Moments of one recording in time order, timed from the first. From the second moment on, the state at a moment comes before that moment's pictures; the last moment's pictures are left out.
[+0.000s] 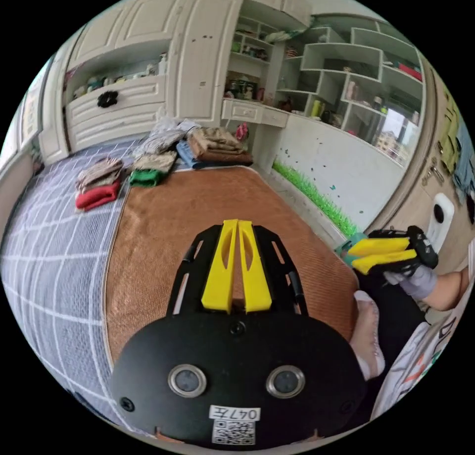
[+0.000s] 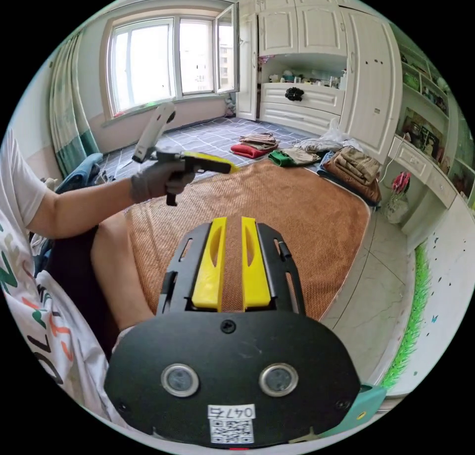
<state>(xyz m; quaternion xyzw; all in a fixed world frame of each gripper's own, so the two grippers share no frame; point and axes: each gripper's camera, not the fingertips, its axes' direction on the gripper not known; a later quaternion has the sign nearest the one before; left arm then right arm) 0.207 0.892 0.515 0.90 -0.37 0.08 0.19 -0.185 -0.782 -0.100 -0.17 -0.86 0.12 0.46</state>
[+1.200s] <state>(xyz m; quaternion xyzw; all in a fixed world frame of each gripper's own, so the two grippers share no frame) 0.128 0.620 -0.119 0.90 -0.07 0.19 0.38 -0.921 -1.033 0.148 -0.24 -0.76 -0.16 0.58</state>
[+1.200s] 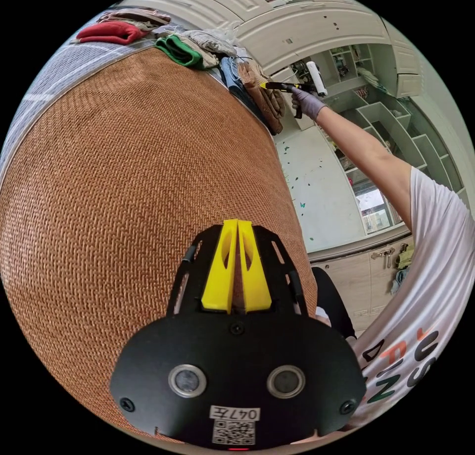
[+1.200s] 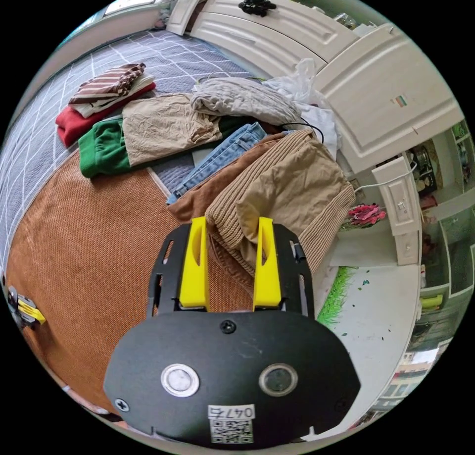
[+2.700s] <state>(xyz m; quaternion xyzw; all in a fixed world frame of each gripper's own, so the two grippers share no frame) 0.139 0.471 -0.133 0.90 -0.02 0.22 0.38 -0.925 -0.970 0.069 -0.21 -0.78 -0.15 0.56</state>
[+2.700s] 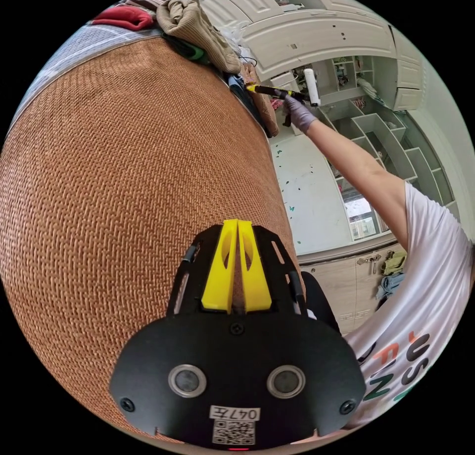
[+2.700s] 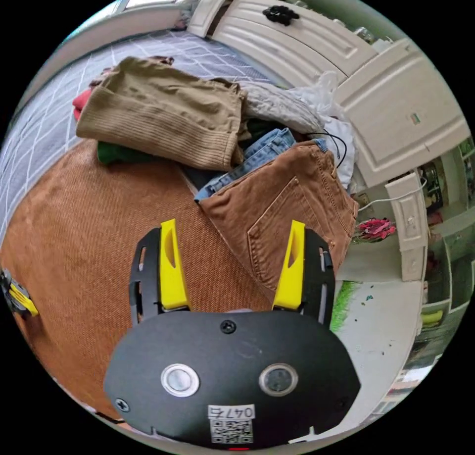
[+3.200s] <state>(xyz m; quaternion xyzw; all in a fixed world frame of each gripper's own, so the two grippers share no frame) 0.127 0.510 -0.026 0.89 -0.04 0.22 0.39 -0.855 -0.947 0.042 -0.25 -0.76 -0.15 0.59</state>
